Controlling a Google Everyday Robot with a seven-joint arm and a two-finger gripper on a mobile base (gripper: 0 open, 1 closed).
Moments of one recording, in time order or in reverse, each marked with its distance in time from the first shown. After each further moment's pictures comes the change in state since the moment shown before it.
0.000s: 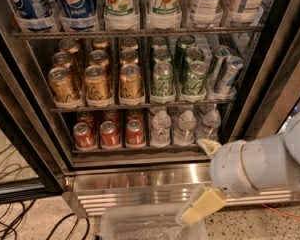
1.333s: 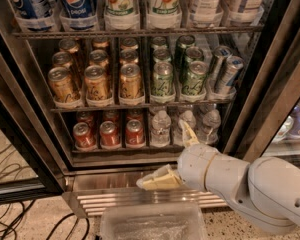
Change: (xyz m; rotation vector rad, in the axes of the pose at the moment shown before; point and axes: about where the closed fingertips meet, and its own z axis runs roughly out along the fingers) arm -0.056 -0.051 0.065 0.333 -0.450 -0.007
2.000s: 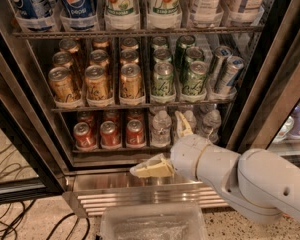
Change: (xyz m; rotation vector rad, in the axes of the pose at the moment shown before) arm -0.018 -0.015 0.020 0.041 -0.046 0.008
